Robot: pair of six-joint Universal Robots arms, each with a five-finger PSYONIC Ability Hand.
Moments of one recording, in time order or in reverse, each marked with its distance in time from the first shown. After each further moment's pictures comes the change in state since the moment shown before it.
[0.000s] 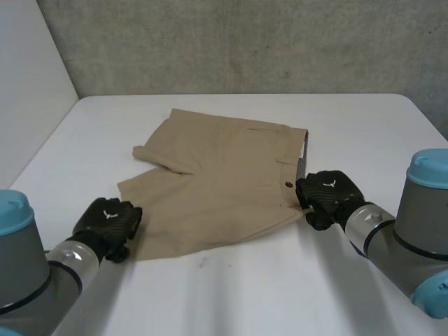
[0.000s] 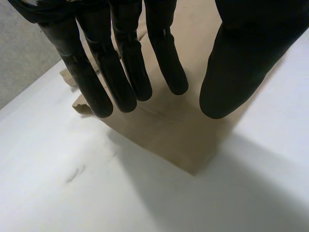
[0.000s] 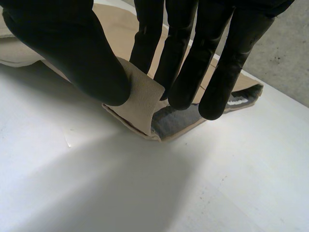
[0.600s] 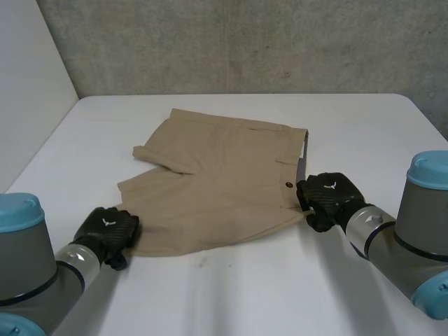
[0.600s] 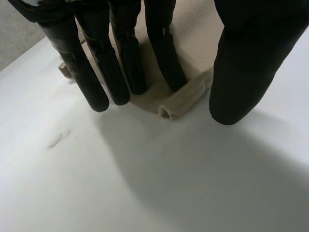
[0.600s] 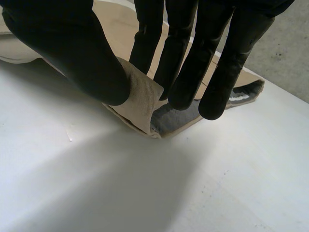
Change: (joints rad) left arm 0.045 -0.124 0.021 0.038 0.004 0.006; right arm -0.005 0.004 0.007 -0.002 -0.002 -0.002; left_hand -0.100 -0.173 -0.172 -0.177 -0.175; right_hand 0.000 0.000 0.000 0.000 0.000
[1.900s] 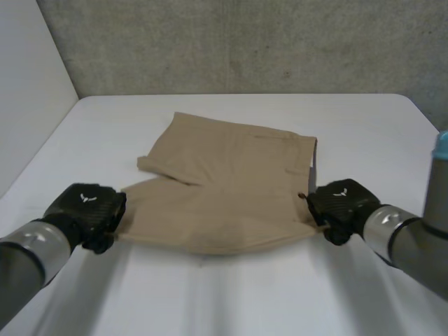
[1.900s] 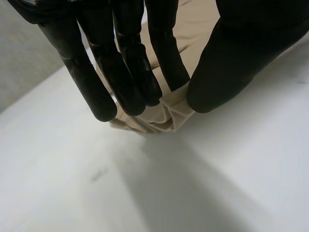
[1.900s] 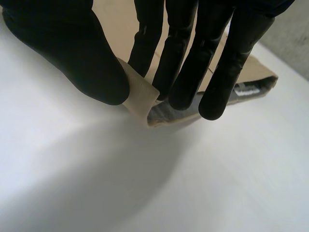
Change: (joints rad) left arm -0.014 0.320 0.114 -0.407 0.008 -0.044; right arm -0.034 -0.107 -0.036 0.314 -0.004 -0.206; left_hand 0.351 0.494 0.485 0.501 0.427; right_hand 0.000 0.000 0.000 0.000 0.000
